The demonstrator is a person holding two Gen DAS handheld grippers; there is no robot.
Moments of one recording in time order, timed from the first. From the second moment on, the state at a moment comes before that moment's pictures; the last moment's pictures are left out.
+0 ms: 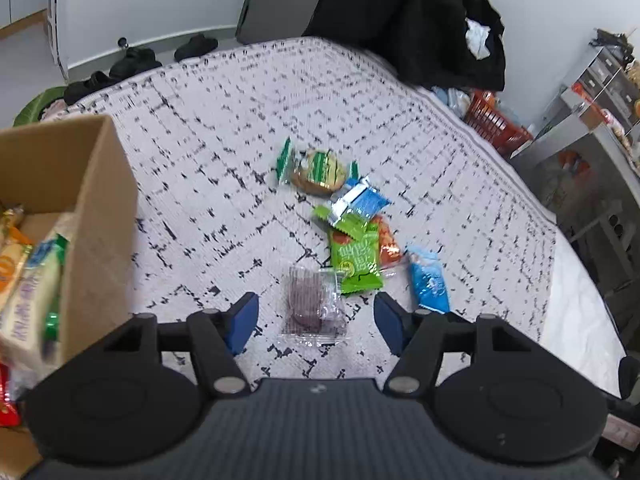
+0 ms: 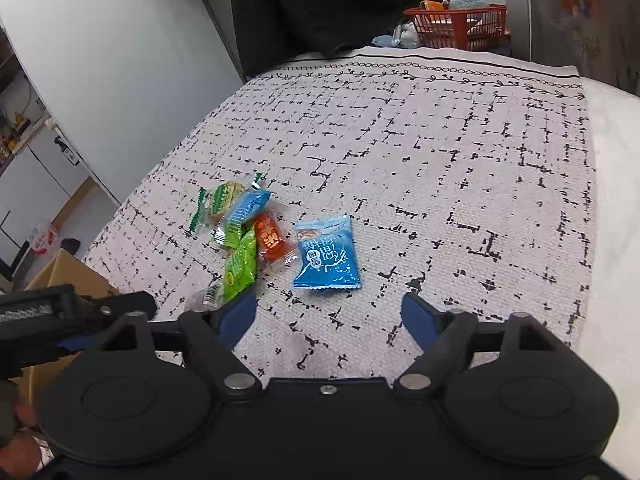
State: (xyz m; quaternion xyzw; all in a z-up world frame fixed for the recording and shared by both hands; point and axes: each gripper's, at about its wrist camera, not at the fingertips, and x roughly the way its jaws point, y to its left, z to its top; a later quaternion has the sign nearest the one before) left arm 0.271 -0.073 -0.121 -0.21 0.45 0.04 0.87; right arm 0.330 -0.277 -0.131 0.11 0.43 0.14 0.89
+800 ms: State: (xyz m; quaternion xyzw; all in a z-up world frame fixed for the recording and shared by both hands) left arm 0.299 -0.083 -0.163 -0.22 0.47 0.03 0.85; right arm 0.368 -0.247 -0.153 0.03 0.42 0.15 0.90
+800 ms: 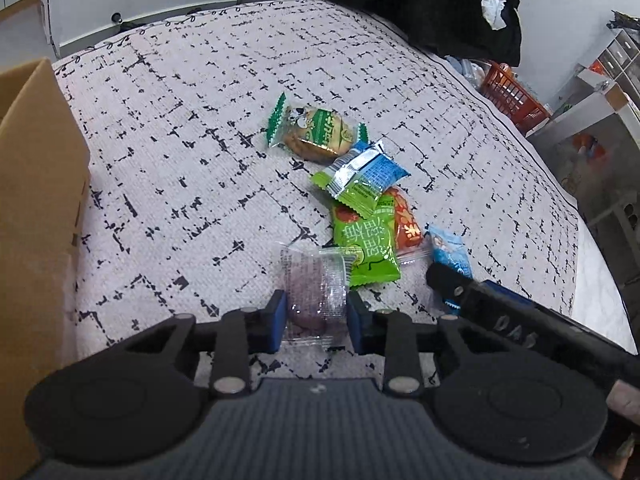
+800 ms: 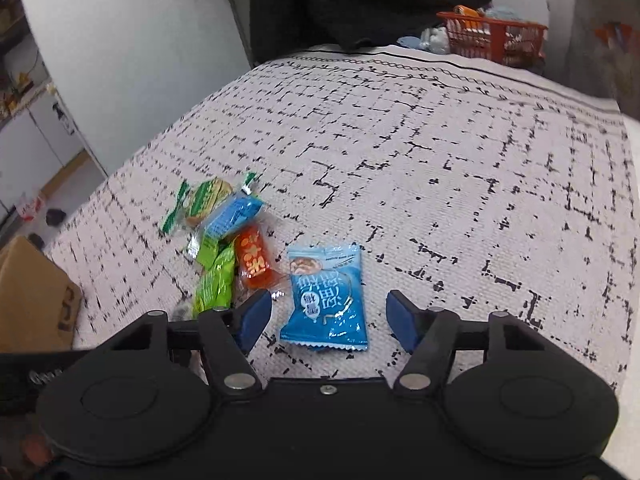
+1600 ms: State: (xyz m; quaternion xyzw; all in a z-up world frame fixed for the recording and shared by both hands) left arm 0.233 -0.074 -0.102 -0.22 0.43 -0.01 0.87; right arm 0.313 -0.243 -0.113 0.04 0.41 0.14 0.90
